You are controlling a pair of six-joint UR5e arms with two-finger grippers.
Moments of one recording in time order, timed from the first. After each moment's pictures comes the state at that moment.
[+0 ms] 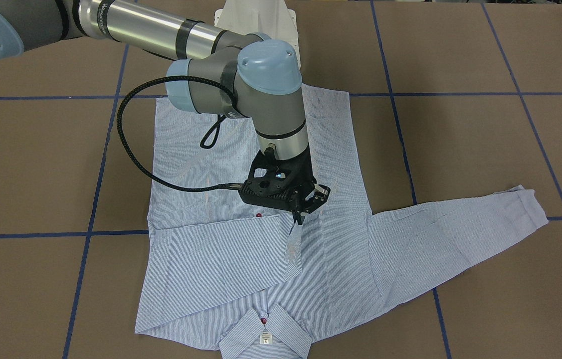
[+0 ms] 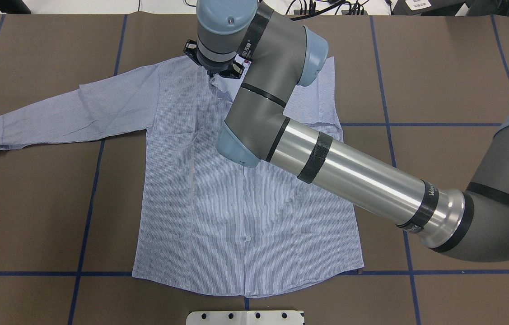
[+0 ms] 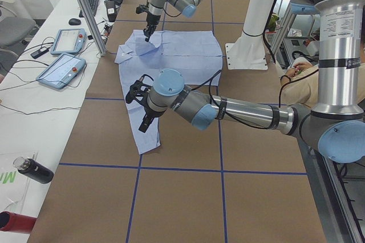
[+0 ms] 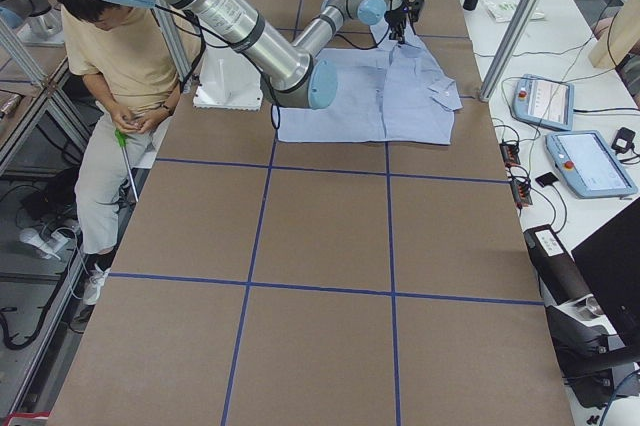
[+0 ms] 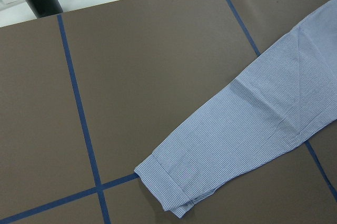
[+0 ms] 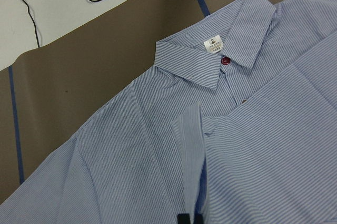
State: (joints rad) left arm -1.56 -1.50 -1.80 -2.04 -2.46 -0.15; right arm 0.66 -0.46 1.18 -1.28 1.75 1.57
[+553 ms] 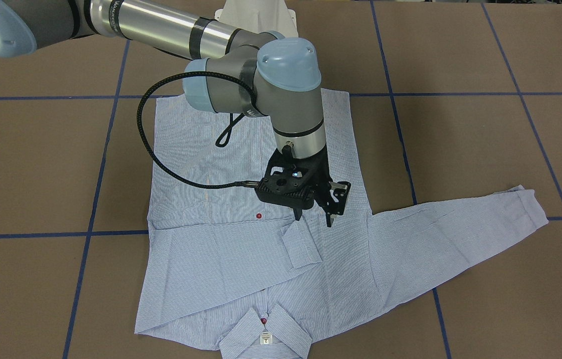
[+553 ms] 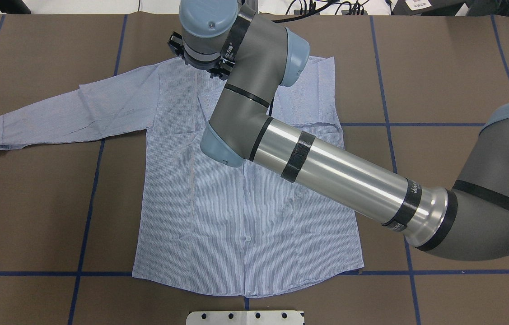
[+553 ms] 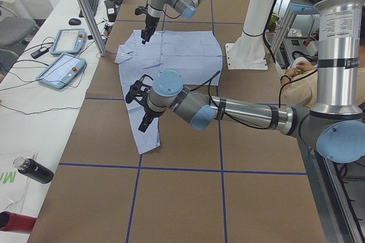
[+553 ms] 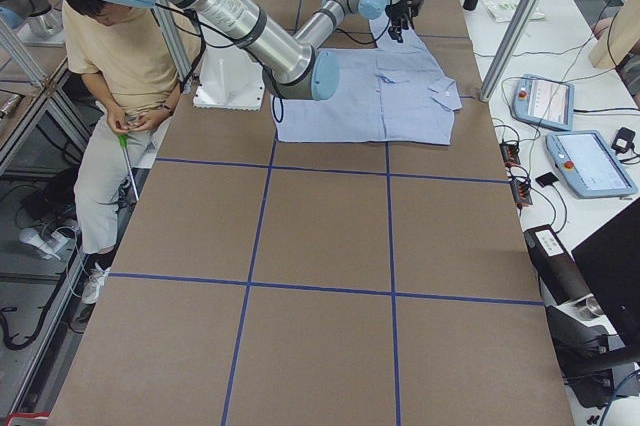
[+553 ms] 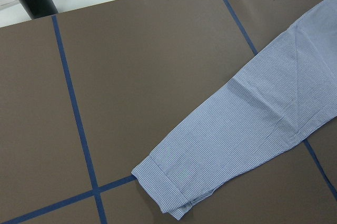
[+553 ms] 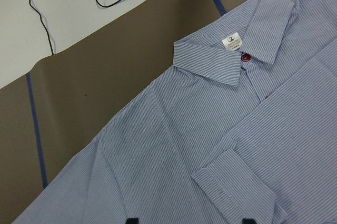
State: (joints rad) left arm -1.50 -1.54 -1.75 -2.06 -2.45 -0.15; right arm 0.65 -0.40 1.12 -1.27 1.73 1.62
